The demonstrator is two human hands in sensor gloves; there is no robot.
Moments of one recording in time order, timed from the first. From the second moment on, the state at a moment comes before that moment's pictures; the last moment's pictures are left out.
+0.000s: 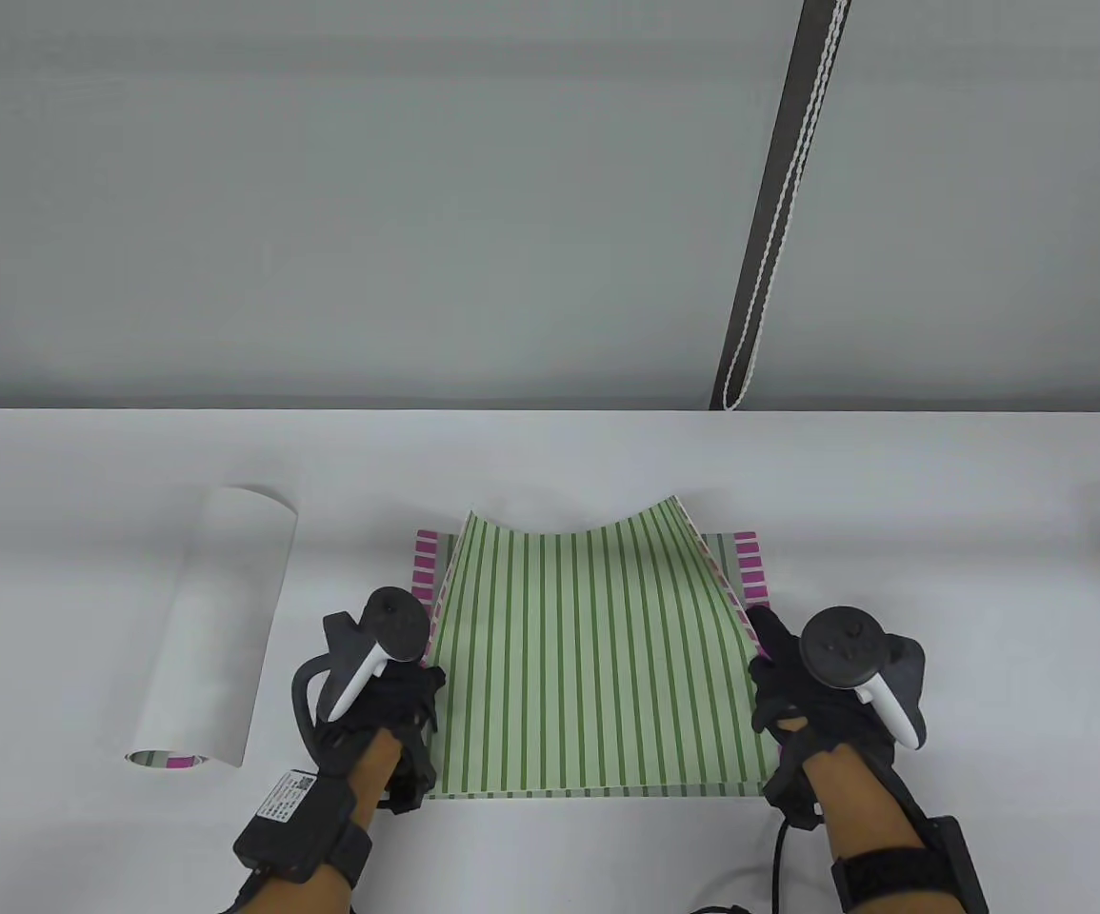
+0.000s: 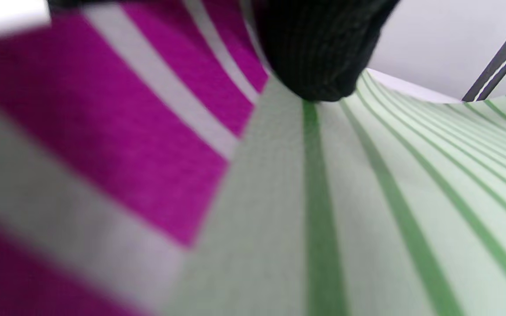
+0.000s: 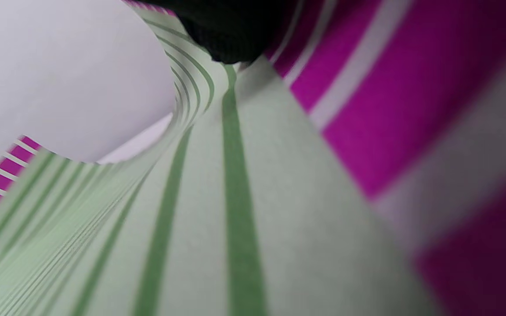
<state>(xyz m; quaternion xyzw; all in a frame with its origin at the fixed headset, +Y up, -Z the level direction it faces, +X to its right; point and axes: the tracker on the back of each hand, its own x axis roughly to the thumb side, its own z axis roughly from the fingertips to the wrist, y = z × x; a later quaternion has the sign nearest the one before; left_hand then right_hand) -0.186 -0.758 -0.360 -0.13 0.07 0.13 0.98 0.235 -0.752 -0.339 -0.02 0.08 0.96 0.28</state>
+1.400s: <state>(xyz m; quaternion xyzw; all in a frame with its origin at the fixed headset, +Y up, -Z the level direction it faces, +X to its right) -0.182 -0.724 -0.339 -0.10 -0.02 0.14 0.98 0.204 -0.730 -0.324 0.05 0.08 0.99 0.13</state>
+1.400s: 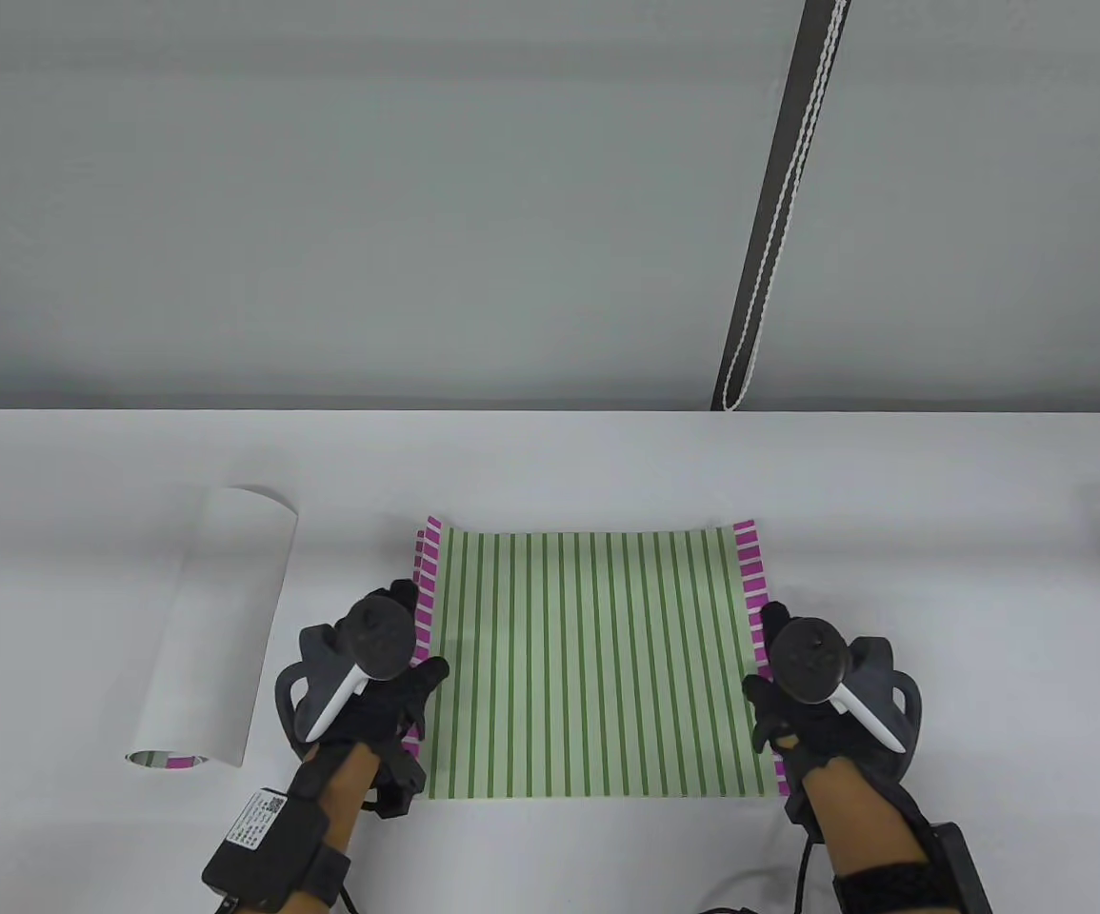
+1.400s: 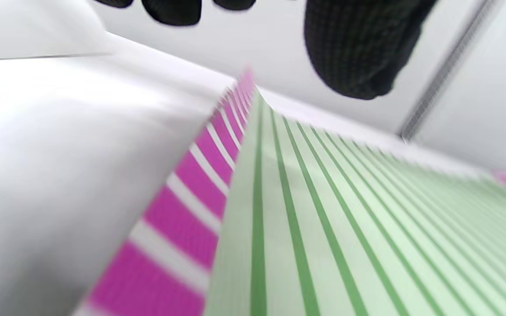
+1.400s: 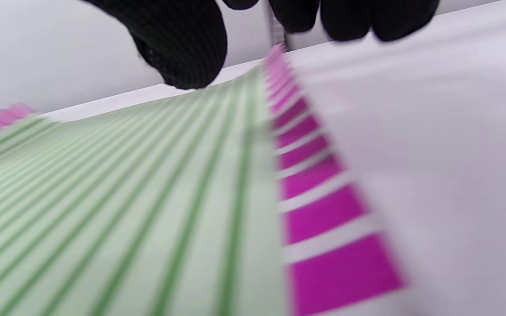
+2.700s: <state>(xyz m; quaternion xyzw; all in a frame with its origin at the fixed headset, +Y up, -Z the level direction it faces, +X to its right) -0.323 -0.673 -0.327 -0.08 0.28 0.37 0.88 0.209 -0.678 -0.303 0.22 0.00 0.85 0.49</state>
